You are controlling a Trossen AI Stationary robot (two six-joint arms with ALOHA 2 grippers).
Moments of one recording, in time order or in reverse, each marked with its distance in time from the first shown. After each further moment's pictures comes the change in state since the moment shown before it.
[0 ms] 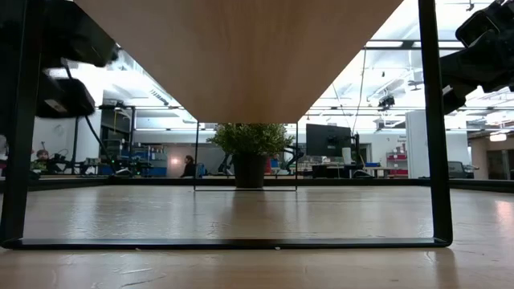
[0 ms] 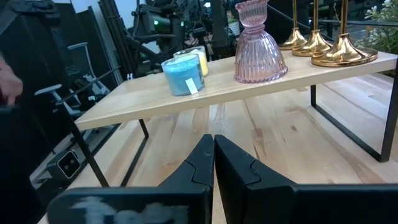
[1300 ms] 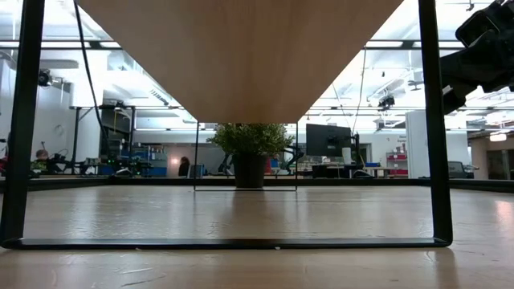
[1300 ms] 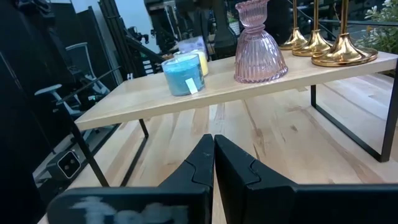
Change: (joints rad) left arm 0.346 0.104 0.659 -0.473 -0.210 0.259; right arm 0.000 0.000 0.000 0.000 0.000 0.000
